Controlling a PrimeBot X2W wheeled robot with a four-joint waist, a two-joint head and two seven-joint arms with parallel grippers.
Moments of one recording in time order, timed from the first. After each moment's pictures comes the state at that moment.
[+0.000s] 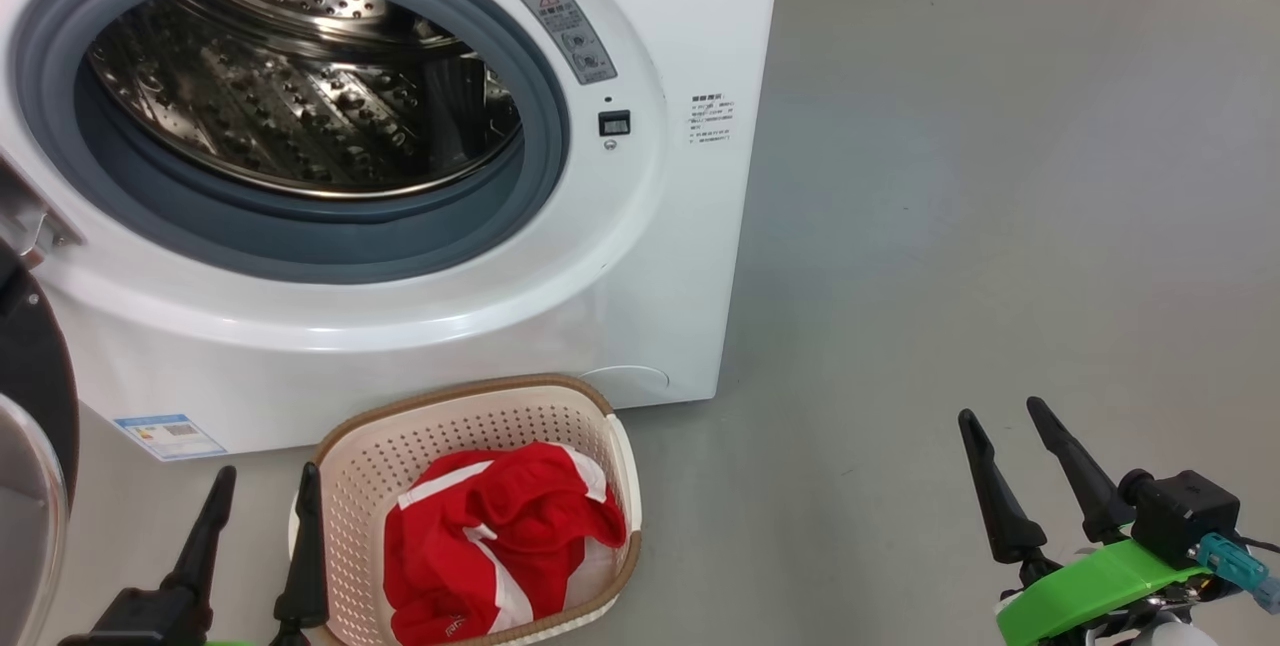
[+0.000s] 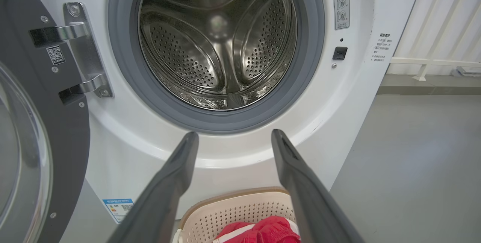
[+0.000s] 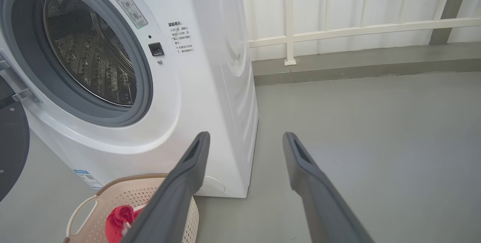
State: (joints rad) left arm 0.00 0.06 0.03 0.15 -0.16 -0.13 -0.26; right arm -0.08 -0.20 0.08 0.22 0.35 0.13 -0.26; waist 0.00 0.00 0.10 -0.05
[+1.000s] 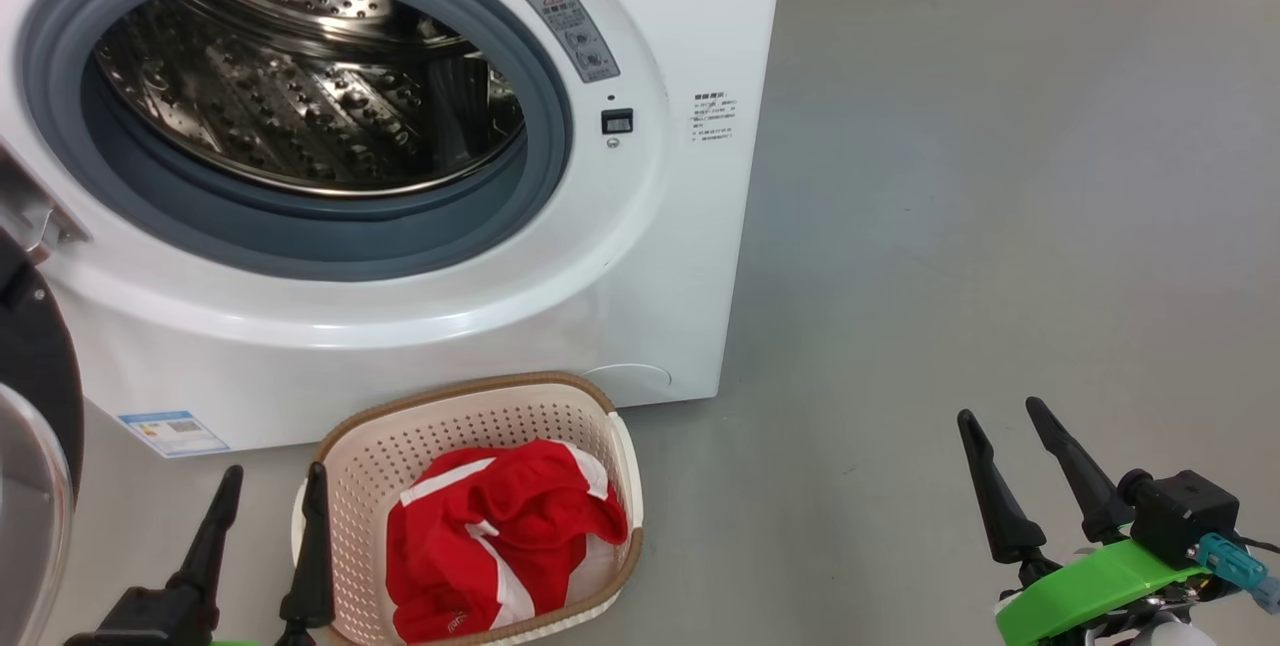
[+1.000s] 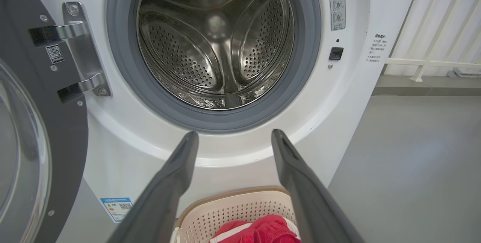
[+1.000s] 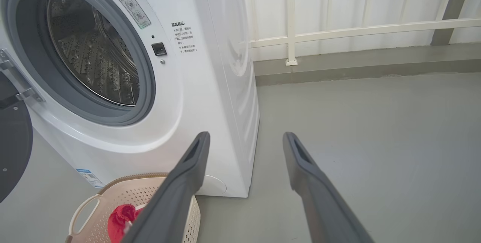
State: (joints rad) left arm 0.00 0.06 0.02 0.15 -0.17 -0.13 -0.26; right arm -0.08 -0.19 0.08 0.22 0.35 0.13 -0.26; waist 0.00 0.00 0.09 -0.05
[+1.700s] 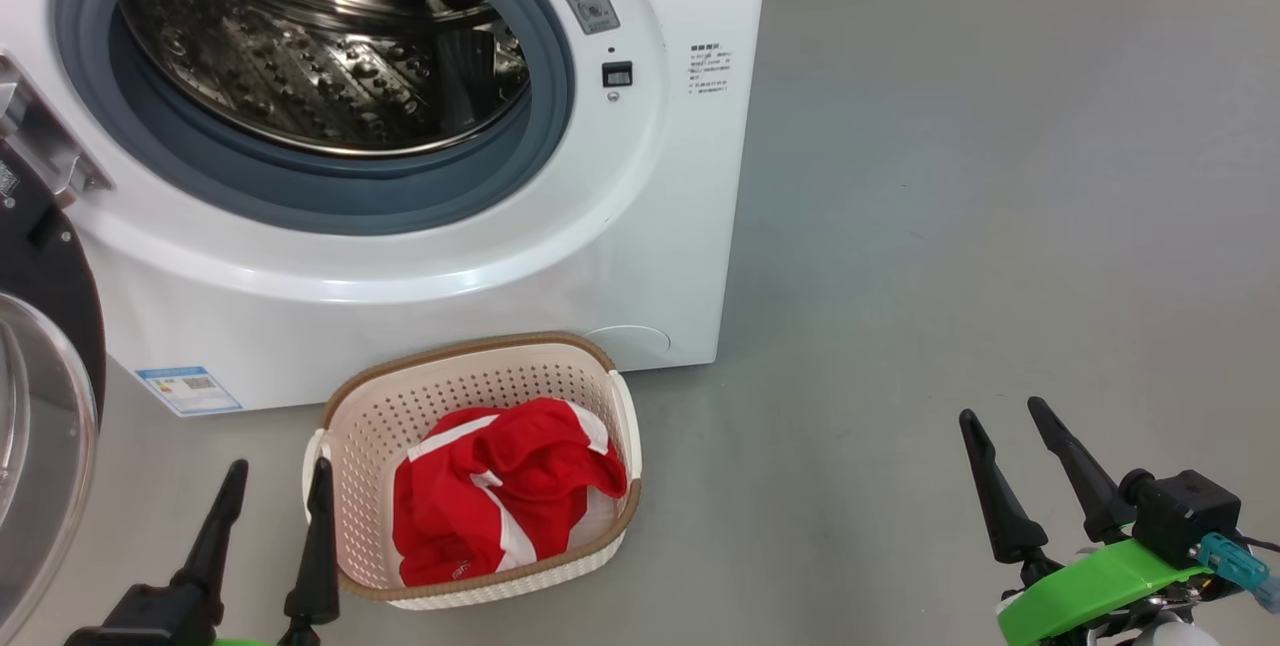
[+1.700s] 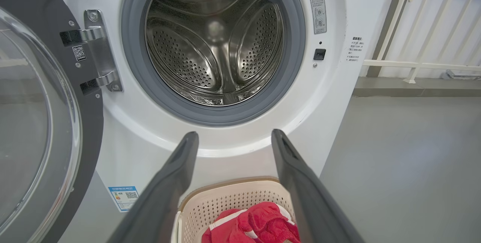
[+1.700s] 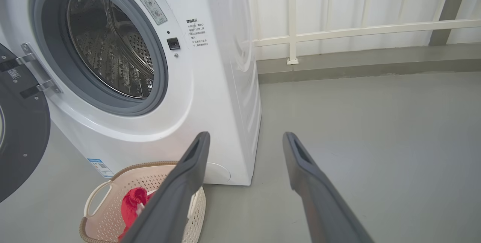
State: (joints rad) left arm 0.00 0.06 0.01 0.14 -0.17 -0.13 -0.26; right arm -0.08 -0.20 0.08 0.22 0.35 0.13 -0.26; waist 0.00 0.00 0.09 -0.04
